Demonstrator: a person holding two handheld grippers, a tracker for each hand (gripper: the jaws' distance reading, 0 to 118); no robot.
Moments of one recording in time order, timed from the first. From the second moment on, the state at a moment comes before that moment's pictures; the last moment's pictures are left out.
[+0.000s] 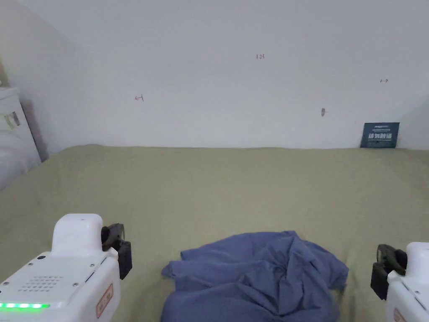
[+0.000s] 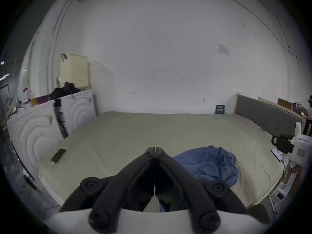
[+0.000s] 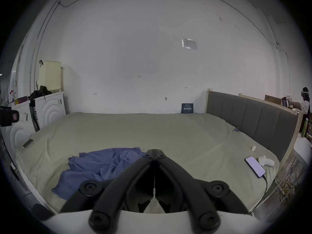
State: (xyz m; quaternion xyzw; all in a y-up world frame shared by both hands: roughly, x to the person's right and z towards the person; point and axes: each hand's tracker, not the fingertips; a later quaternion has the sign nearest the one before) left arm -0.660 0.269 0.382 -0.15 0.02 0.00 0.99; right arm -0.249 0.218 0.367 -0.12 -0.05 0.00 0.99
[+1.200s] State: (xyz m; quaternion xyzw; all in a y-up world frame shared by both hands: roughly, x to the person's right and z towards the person) left arm -0.634 0.066 0.099 -0.49 -0.02 -0.02 0.87; right arm -0.235 0.132 0.276 -0.25 -0.05 0.01 0.97
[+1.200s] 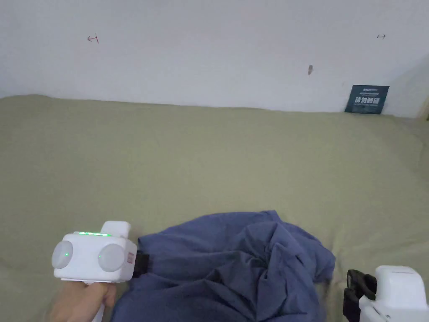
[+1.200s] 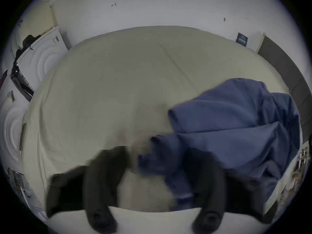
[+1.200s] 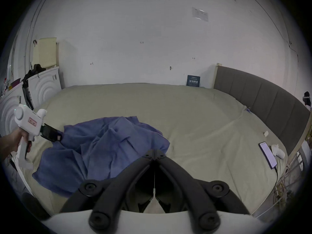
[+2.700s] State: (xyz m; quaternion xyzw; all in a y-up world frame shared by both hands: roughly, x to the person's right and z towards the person) left arm -0.725 0.299 0.209 -0.33 0.03 -0.01 0.94; right arm -0.132 0.281 0.208 -0.26 -0.04 -0.03 0.96
